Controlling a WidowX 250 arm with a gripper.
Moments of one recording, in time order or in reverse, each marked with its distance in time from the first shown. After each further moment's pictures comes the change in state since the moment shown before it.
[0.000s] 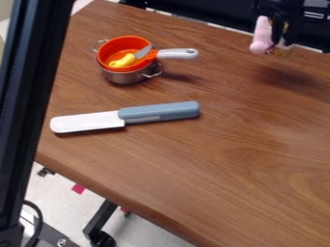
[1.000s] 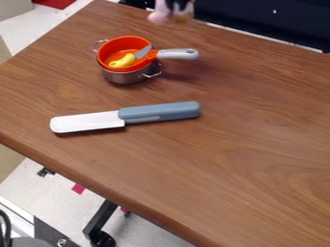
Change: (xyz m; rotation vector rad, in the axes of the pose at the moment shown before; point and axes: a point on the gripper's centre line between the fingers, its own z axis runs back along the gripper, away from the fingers) arm -0.004 0.159 0.036 -0.143 0.018 0.015
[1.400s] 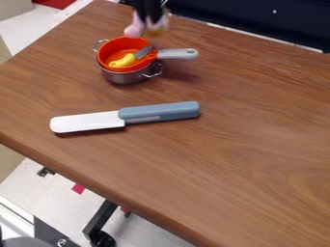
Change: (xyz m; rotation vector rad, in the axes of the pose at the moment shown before) arm -0.021 0.043 -0.015 -0.083 0.039 -0.051
